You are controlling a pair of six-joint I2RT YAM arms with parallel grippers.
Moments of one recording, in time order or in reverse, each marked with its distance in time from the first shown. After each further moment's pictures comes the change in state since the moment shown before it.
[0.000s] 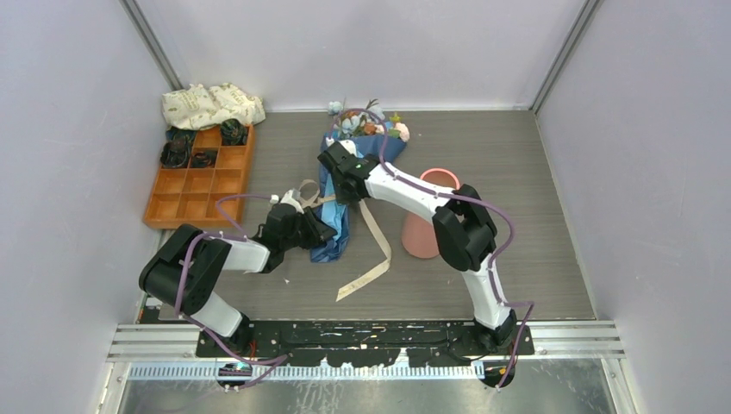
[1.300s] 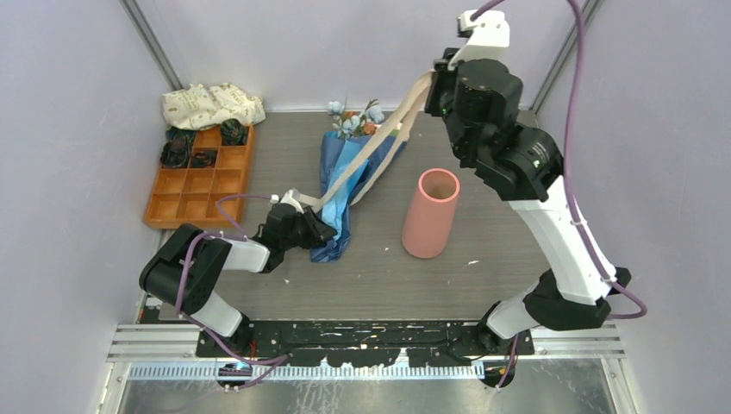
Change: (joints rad) left arm 0.001 0.008 0.001 0.013 0.002 0.000; right arm -0.019 -0.631 0.411 -0.118 0.432 -0.290
